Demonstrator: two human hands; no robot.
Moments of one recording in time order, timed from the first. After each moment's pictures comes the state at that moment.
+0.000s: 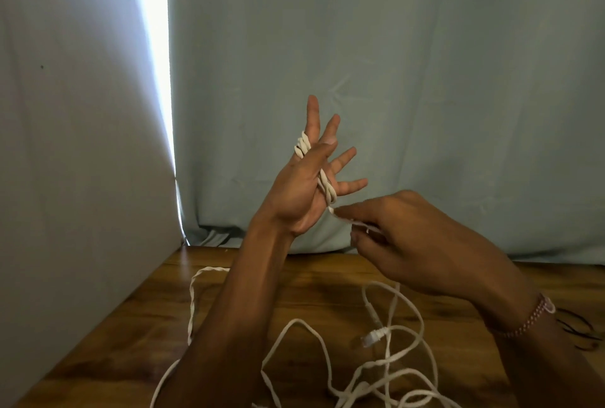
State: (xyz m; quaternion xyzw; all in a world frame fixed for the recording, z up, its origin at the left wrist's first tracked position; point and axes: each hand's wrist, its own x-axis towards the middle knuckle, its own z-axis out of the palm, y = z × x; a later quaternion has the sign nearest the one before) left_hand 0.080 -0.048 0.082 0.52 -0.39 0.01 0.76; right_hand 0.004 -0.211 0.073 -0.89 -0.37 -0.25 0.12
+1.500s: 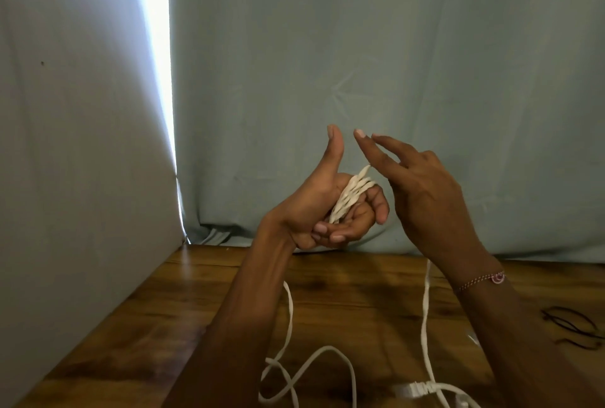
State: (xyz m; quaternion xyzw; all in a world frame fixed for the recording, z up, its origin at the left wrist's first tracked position) left_hand 0.082 -0.048 0.073 0.58 -0.46 -0.29 0.61; right_hand 0.072 -0.230 0.059 -0.80 -0.24 -0.55 0.04
